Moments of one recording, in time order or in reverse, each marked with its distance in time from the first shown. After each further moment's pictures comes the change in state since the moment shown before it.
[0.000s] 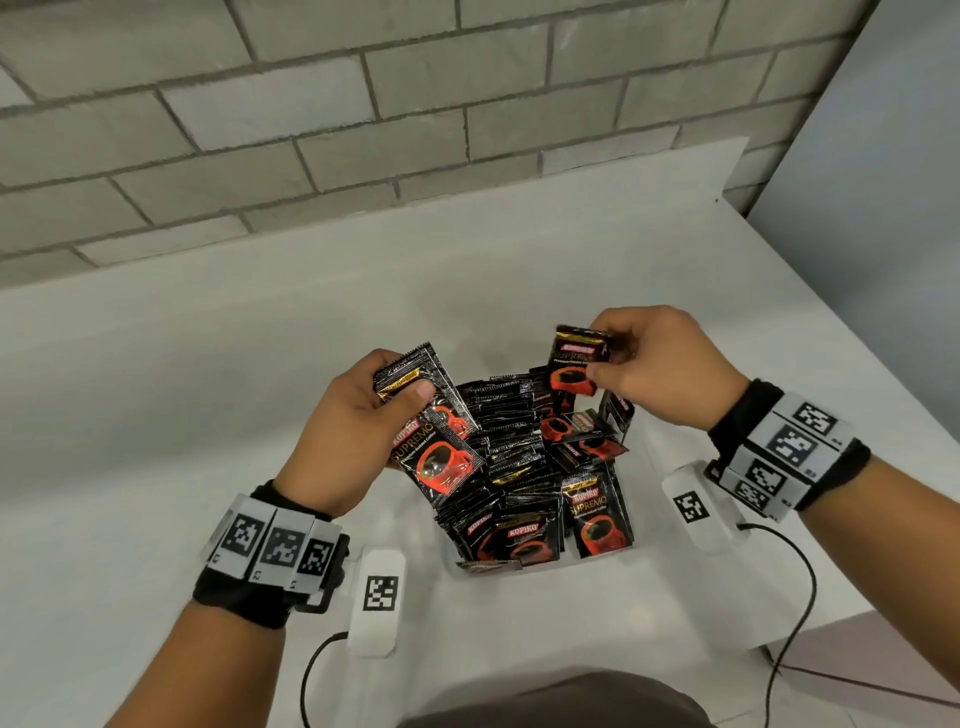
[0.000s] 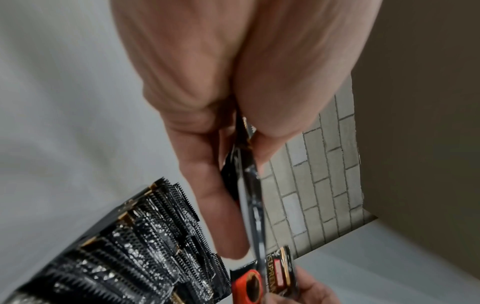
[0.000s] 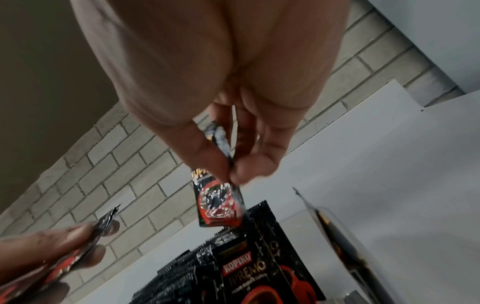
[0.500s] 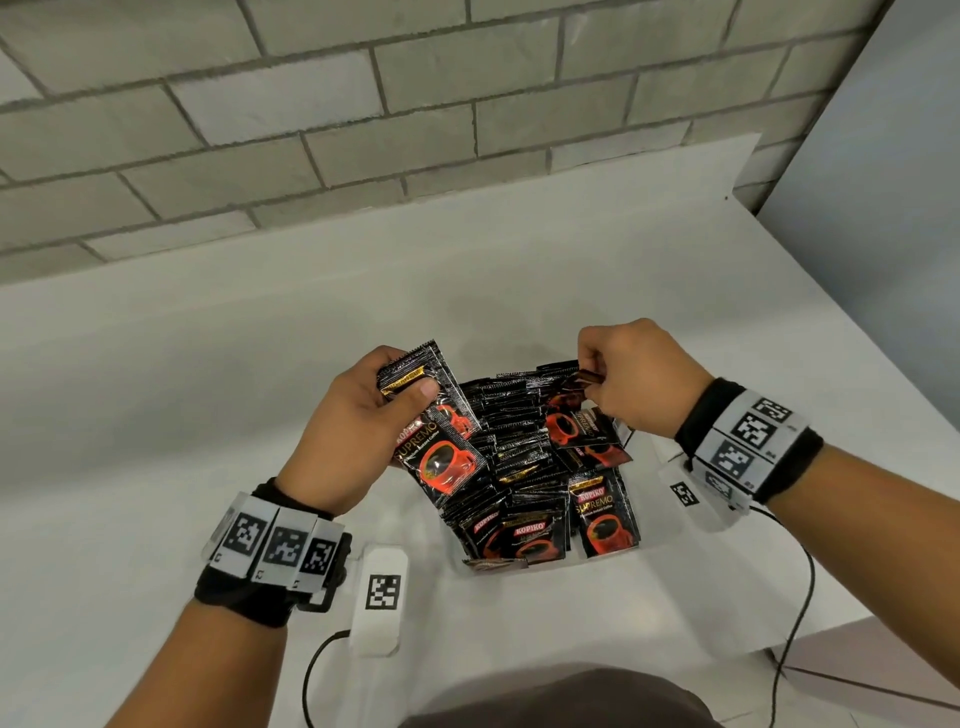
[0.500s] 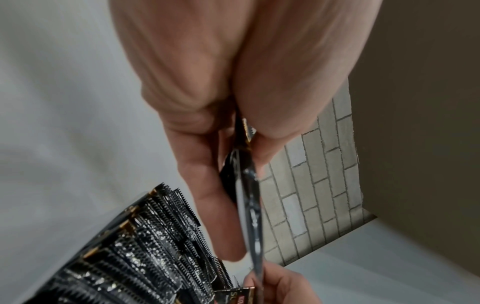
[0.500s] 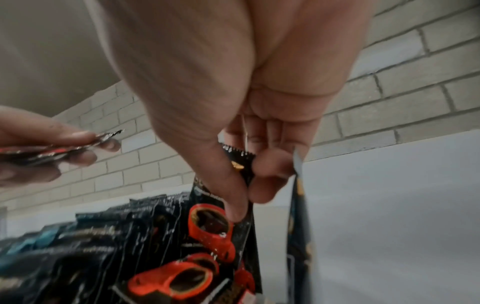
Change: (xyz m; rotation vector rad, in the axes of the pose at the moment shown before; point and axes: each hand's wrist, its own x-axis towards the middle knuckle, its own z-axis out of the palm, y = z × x) left_hand -0.002 0.001 -0.004 0.039 0.005 -0.004; right_hand 0.016 0.009 0.027 -0.360 -0.109 -0.055
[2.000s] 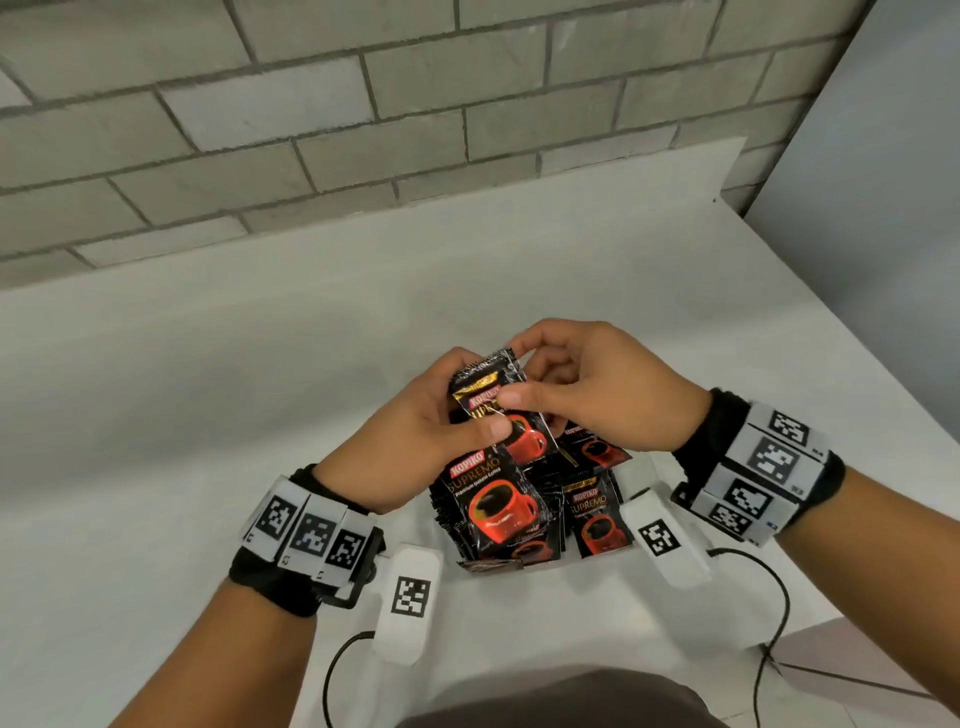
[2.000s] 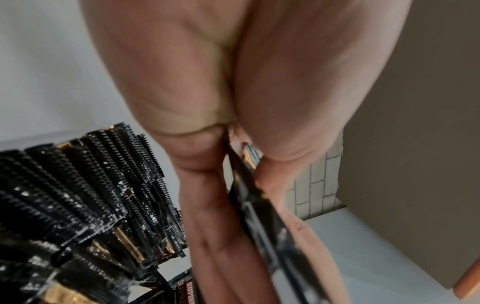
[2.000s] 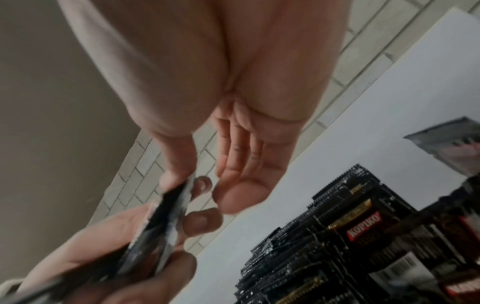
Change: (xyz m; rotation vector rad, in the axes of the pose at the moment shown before) left_hand 0.003 0.005 0.031 -0.072 -0.439 -0.005; right_hand -0.028 -0.053 -0.023 0.803 -0.136 -0.091
